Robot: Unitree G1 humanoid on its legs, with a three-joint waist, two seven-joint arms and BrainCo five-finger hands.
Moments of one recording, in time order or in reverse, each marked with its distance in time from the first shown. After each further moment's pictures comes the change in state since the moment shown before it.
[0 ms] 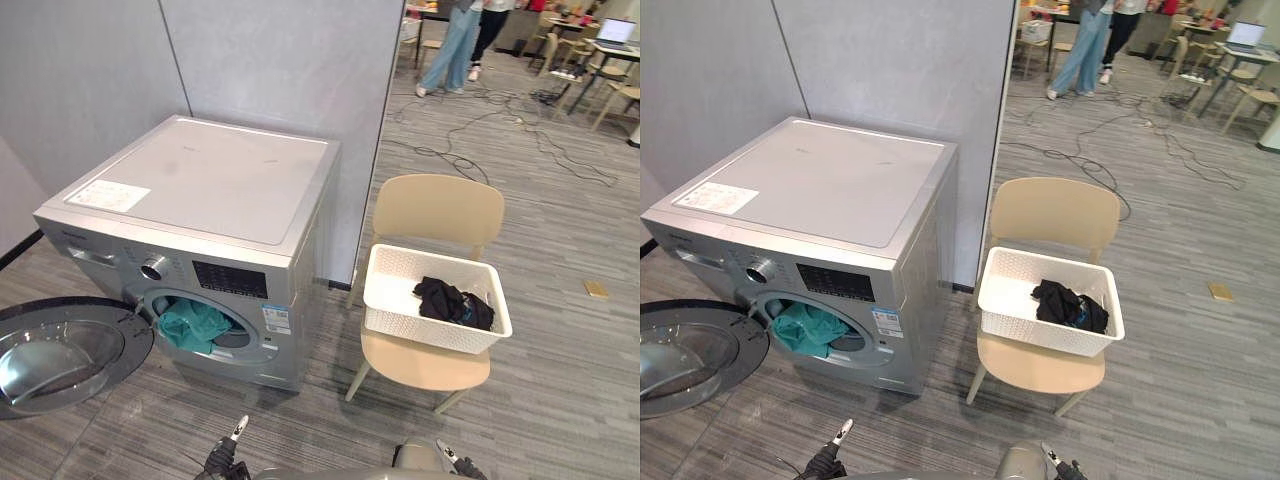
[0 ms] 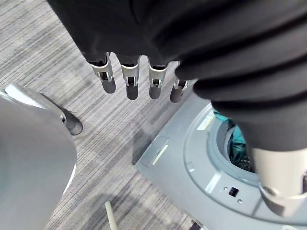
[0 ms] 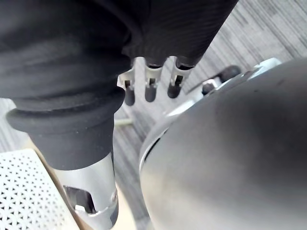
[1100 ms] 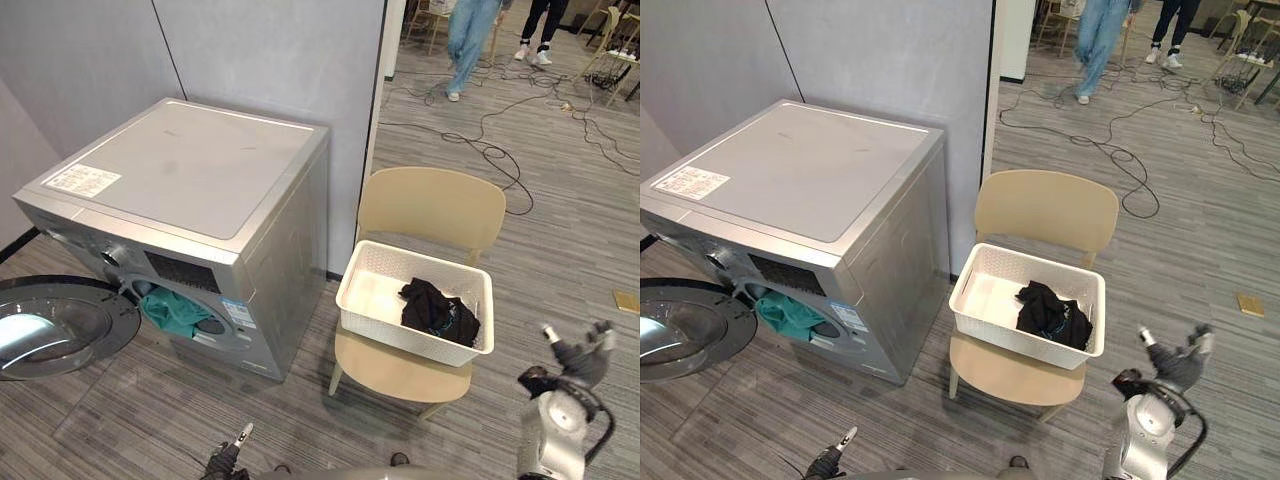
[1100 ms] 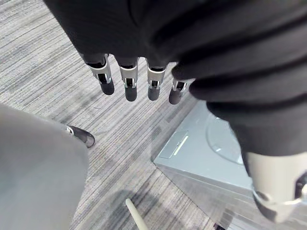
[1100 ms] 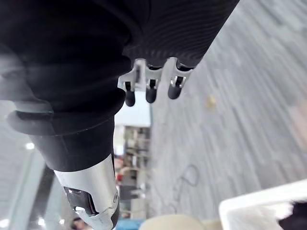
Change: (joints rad) left arm 0.038 -0.007 -0.032 -0.031 0.104 -0.001 0.043; right arm -0.005 0.001 -0.113 -1.153 -0.447 -0.008 -0.372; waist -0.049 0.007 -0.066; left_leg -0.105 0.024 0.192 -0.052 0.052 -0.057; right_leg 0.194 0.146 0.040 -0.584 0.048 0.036
